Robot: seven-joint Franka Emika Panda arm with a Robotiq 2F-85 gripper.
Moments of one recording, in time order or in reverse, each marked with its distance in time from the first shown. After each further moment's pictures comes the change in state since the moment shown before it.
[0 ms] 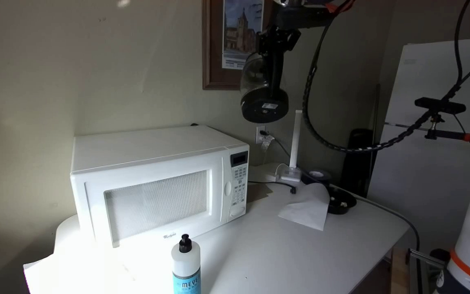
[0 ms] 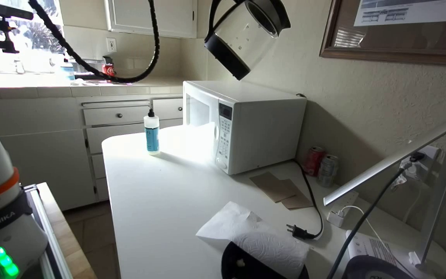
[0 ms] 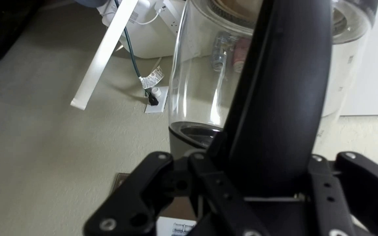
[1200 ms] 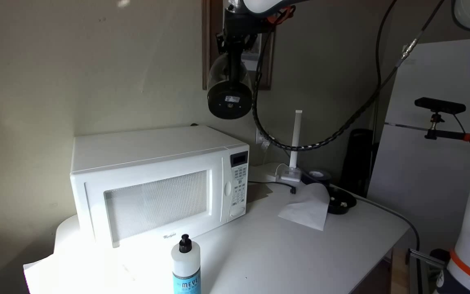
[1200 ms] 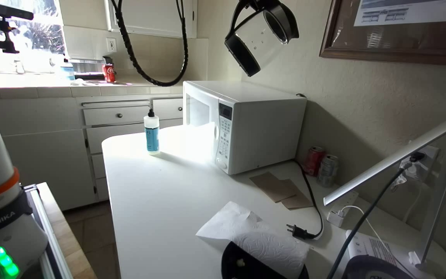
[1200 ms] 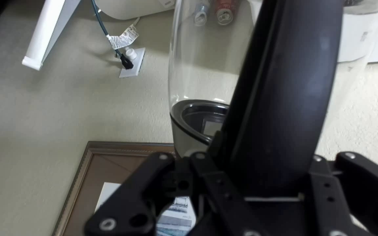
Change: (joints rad) arm 0.096 0.400 0.011 0.417 -0.185 -0.051 0.172
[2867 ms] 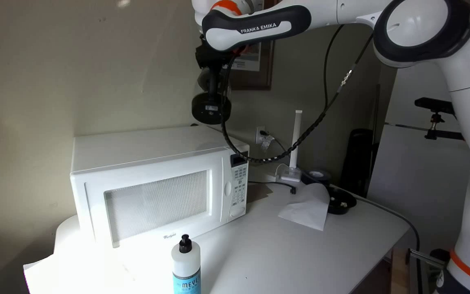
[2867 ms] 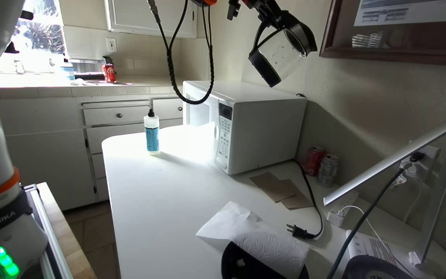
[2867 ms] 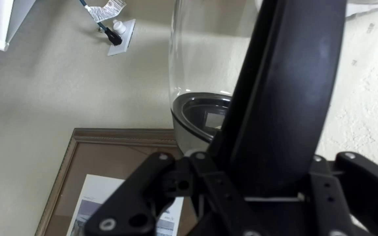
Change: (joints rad) arm 0.117 0.390 -0.137 0.407 -0.116 -0.014 0.100
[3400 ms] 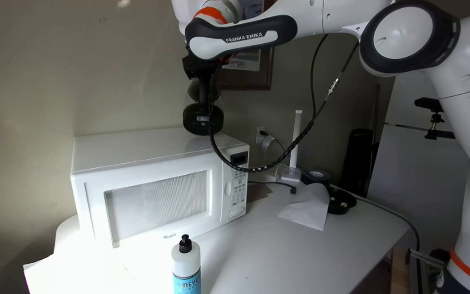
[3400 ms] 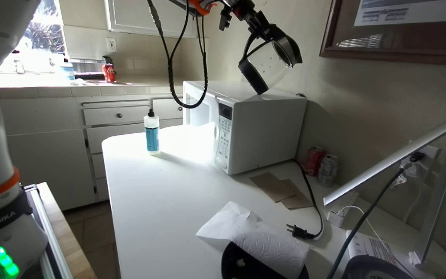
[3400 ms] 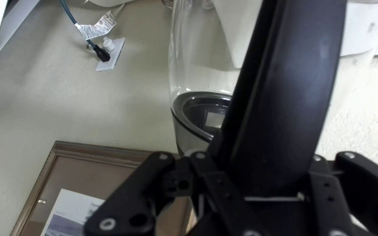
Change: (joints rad) arm 0.068 0.086 0.005 0.071 0.000 -0.079 -0.008
